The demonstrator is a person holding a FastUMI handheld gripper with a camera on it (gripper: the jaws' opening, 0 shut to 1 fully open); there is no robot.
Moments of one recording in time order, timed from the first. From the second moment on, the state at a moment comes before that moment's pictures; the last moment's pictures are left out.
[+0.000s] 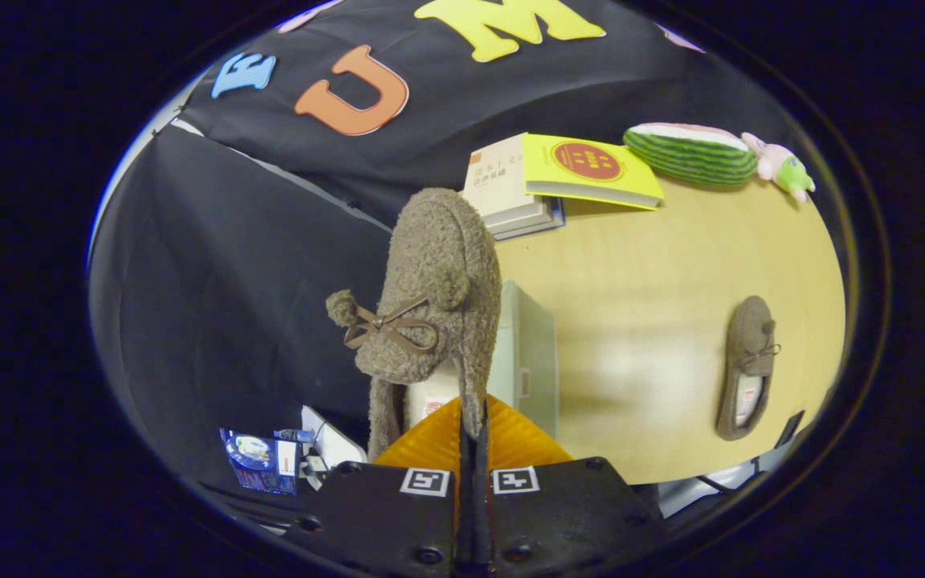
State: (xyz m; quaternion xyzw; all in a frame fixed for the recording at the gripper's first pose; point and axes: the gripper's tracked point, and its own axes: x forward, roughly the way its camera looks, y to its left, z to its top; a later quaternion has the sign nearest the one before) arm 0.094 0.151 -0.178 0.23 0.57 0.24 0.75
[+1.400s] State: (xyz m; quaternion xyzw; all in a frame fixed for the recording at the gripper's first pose) arm 0.042 0.293 -0.283 0.25 0.68 0.18 0.67
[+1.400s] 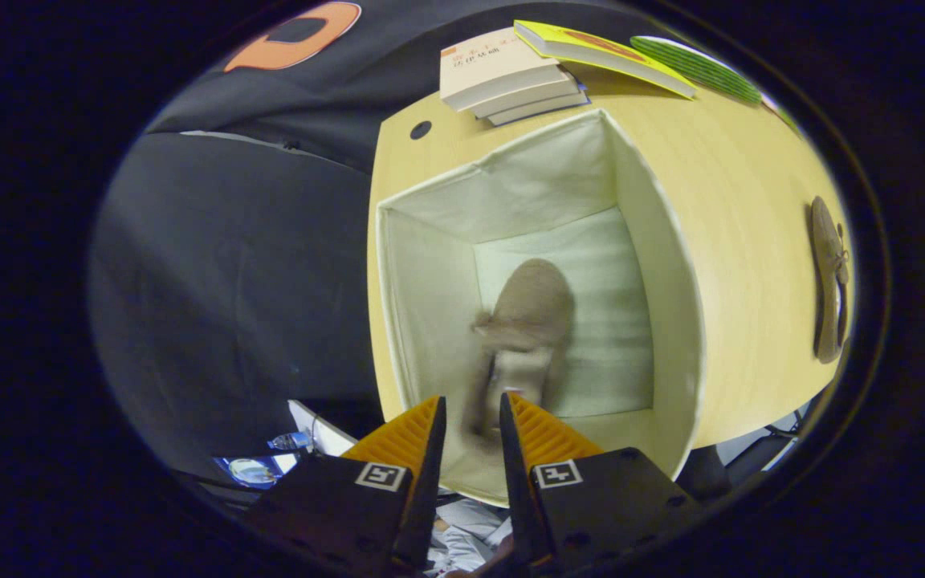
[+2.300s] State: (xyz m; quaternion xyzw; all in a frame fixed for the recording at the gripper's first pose) arm 0.077 0.091 -0.209 0.13 0.51 0.14 0.84
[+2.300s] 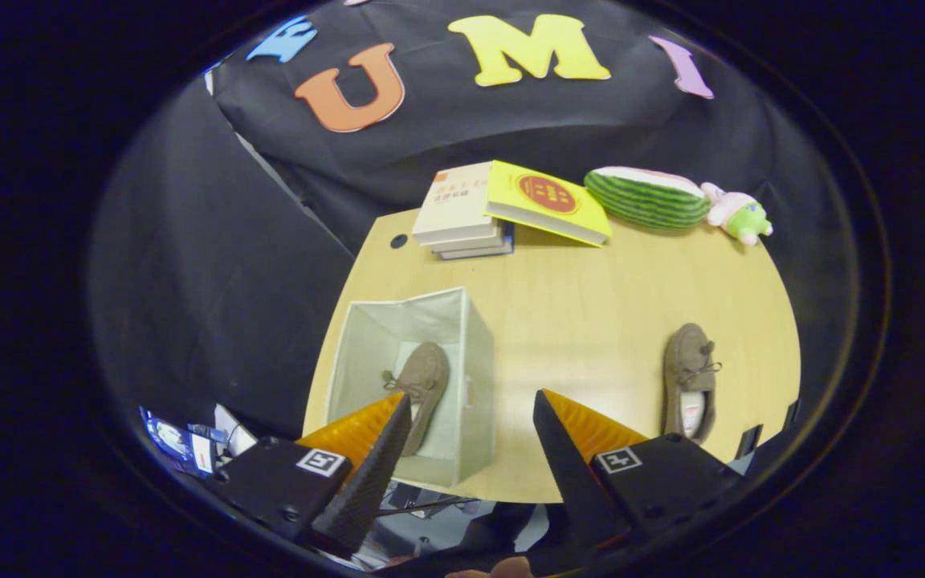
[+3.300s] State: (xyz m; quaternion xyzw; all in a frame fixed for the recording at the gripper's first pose) arm 0.055 -0.170 -0.384 0.13 0.64 0.04 0.76
